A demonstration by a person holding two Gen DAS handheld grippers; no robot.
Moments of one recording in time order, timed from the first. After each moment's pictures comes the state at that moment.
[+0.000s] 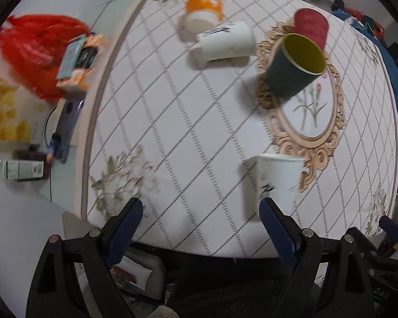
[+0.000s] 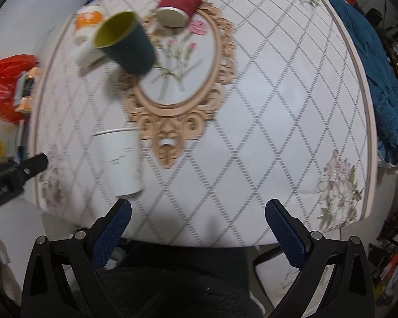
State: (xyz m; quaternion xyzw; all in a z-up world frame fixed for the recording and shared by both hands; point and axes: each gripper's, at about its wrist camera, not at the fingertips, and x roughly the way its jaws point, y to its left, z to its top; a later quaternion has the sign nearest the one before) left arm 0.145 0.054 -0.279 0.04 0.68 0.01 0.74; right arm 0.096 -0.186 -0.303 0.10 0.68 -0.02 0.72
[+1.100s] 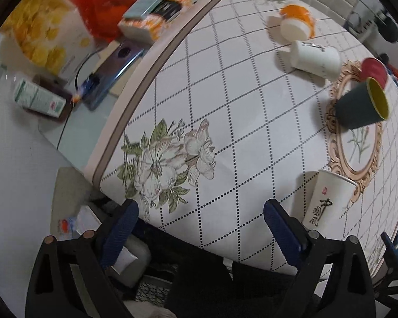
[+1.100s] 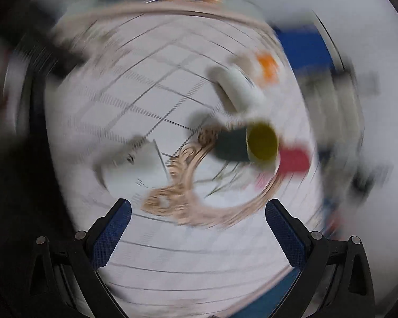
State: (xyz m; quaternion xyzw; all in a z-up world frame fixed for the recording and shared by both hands) left arm 0.114 0.148 -0.309 -0.07 0.66 0.13 0.73; right arm 0.103 -0.024 -0.270 -0.55 0.45 0.27 0.65
